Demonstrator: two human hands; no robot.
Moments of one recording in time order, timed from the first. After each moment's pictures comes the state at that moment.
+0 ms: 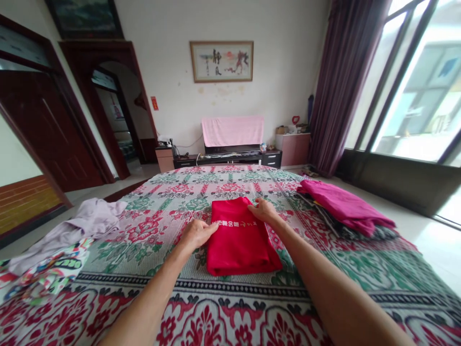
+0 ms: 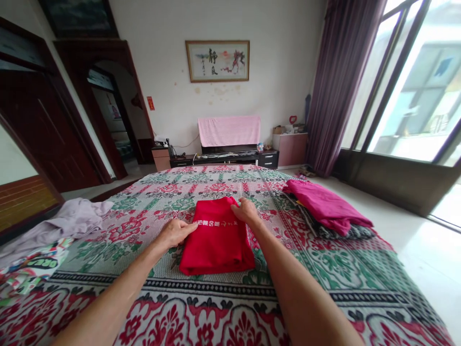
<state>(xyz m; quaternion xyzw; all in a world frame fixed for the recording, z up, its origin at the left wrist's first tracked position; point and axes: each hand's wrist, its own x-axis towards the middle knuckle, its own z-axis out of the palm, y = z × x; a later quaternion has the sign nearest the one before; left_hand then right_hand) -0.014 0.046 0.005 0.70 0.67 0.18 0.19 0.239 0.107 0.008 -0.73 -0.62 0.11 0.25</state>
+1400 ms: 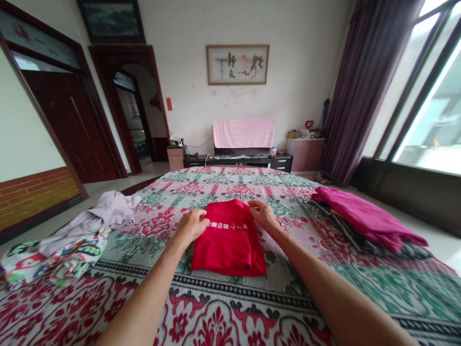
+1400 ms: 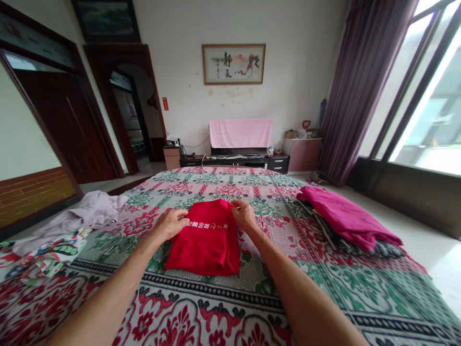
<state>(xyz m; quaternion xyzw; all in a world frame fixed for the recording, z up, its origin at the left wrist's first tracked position) -0.058 0.054 0.025 0.69 0.68 0.24 0.08 0.196 0.104 -0.002 -0.61 -0.64 0.17 0.42</state>
